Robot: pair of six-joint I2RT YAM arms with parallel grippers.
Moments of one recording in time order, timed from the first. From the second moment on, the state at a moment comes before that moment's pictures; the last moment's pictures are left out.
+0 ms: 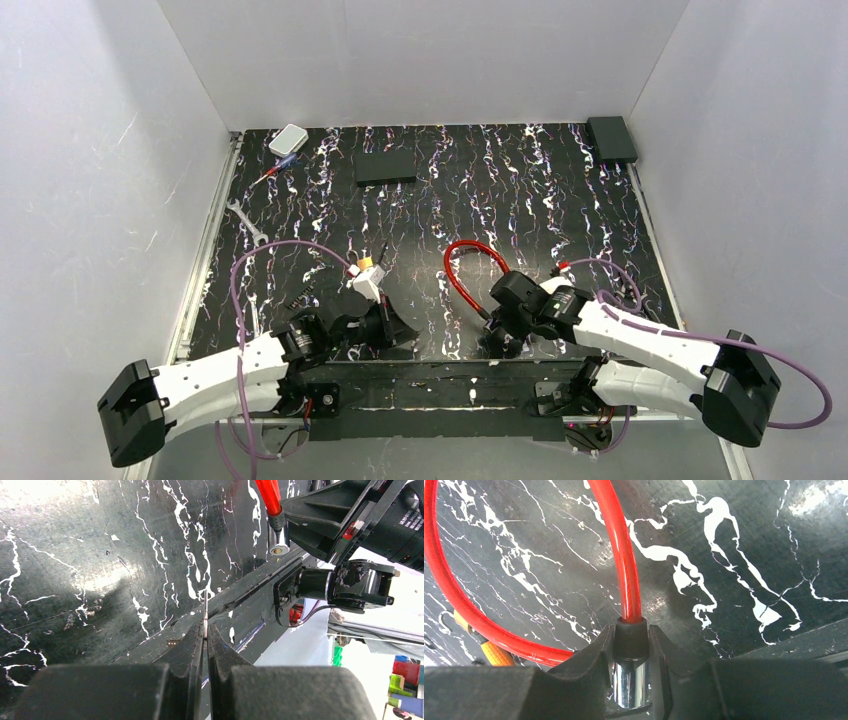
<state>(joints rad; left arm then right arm) -1.00 0.80 0.33 -0.10 0.02 -1.01 0.95 1.04 0.60 -0.74 0.37 1.71</state>
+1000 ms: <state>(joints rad) -1.04 0.97 0.28 0.26 0.04 -1.21 0.95 1.04 0.52 -0.52 0.23 1.91</state>
